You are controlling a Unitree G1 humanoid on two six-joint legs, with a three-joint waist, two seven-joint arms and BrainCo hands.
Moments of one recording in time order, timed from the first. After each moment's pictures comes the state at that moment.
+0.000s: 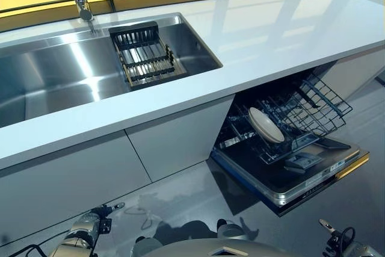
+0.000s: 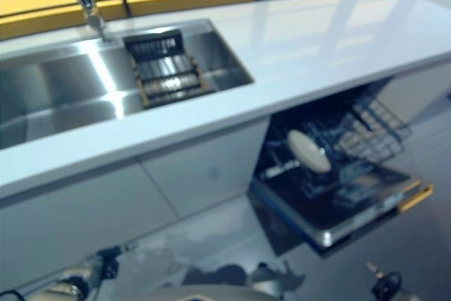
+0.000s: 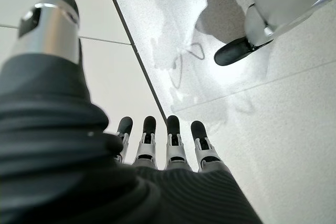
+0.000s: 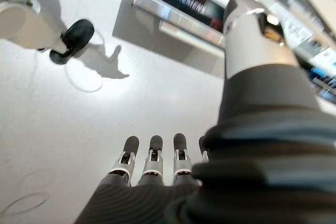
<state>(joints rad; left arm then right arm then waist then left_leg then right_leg) -0.10 0.45 -0.13 1.21 -0.23 0.17 -0.03 0.08 -0.55 -0.31 1.15 0.68 0.31 0.02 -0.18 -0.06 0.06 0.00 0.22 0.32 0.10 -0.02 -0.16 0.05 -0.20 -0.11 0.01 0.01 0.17</state>
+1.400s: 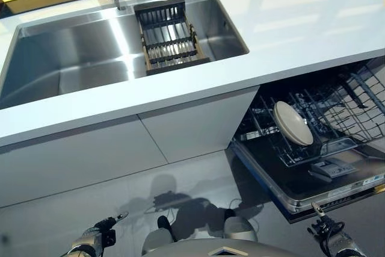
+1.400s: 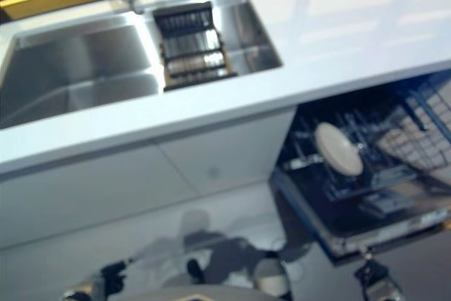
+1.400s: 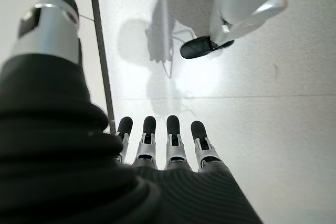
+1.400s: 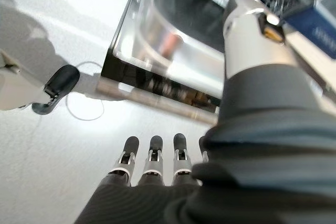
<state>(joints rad) -0.03 0.40 -0.06 1.24 -0.35 0.11 -0.09 0.05 -0.49 -0.31 1.20 0.87 0.15 0.02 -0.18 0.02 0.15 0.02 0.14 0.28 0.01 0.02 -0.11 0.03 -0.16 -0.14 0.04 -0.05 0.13</state>
